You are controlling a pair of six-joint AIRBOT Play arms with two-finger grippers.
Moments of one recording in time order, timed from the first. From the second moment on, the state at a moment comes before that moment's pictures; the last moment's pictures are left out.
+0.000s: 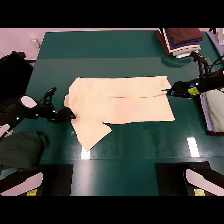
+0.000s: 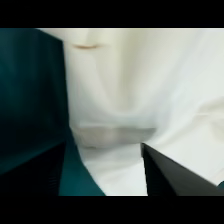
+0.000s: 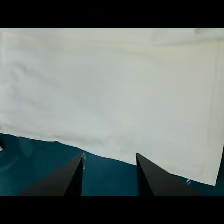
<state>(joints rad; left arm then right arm) -0.01 -1.17 0.70 0.97 -0.92 -1.36 -0.11 -1.13 1.16 -1.12 1.33 1.43</state>
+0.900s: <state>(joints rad) -0.08 -1.17 0.87 0.99 -1.00 -1.35 -0.57 -1.22 0.72 -0.98 1.29 1.37</state>
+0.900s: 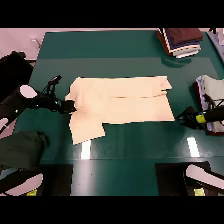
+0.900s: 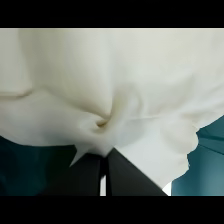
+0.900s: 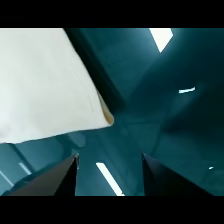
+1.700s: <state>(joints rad) -0.08 -0.98 1.23 1.03 -1.09 -1.38 -0.25 -1.14 1.12 -0.81 1.13 1.26</state>
